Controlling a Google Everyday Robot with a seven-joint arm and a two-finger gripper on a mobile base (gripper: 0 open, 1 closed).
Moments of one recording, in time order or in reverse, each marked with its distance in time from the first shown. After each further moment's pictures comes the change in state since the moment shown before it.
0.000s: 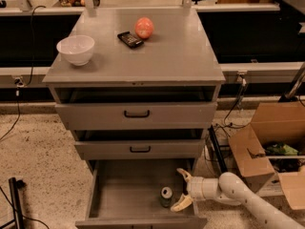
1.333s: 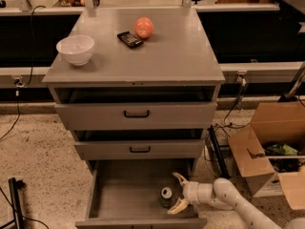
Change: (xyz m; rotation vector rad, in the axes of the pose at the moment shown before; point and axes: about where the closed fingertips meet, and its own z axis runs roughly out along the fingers) arm 0.049 -0.004 0.042 -0.004 -0.061 -0.060
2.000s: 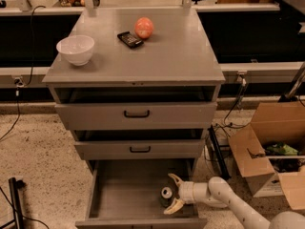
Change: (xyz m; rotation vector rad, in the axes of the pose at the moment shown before) arm 0.009 0.001 0.022 -0.036 -0.017 0.015
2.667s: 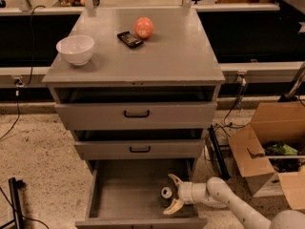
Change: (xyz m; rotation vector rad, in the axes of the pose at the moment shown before) arm 0.003 0.000 0.004 0.010 0.041 -0.007
